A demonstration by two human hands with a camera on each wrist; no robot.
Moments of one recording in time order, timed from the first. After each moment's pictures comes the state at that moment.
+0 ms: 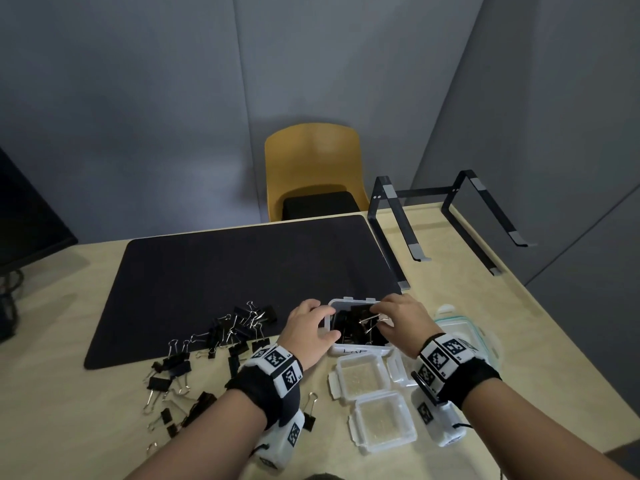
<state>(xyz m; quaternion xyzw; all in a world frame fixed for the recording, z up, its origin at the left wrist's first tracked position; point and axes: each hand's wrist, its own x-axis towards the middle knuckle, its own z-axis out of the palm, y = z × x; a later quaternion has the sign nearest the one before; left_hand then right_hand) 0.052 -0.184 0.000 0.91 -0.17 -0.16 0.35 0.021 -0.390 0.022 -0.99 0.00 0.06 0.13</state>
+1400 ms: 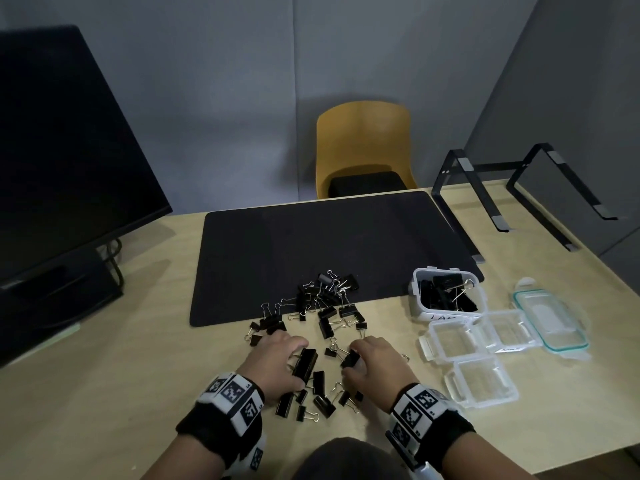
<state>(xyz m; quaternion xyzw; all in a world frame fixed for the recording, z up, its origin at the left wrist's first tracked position) 0.009 0.030 -0.023 0.92 -0.15 -0.28 0.21 -0.040 -0.175 -0.031 -0.97 -0.01 0.12 0.22</state>
